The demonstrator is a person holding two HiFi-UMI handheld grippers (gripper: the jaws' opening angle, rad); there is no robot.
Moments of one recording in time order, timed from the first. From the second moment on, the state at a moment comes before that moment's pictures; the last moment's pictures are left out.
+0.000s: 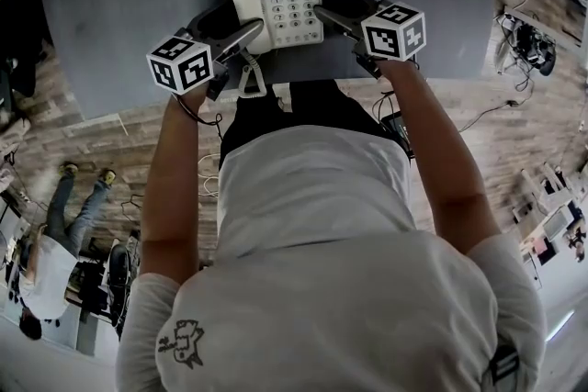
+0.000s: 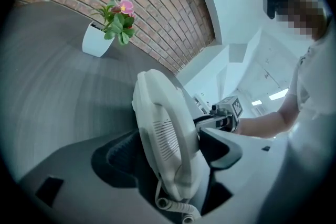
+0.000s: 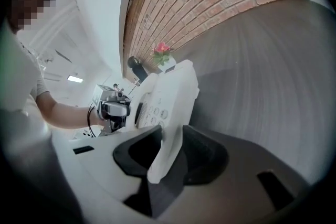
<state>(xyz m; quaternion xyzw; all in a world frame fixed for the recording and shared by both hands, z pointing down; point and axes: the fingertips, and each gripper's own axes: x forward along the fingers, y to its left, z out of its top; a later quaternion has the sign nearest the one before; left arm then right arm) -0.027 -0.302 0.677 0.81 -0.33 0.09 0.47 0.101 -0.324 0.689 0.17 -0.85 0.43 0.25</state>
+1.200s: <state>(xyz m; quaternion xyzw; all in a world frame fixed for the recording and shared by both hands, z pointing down) -0.044 -0.272 0.637 0.80 -0.31 0.05 0.51 0.076 -0.299 0.642 0.16 -0.85 0.47 0.17</state>
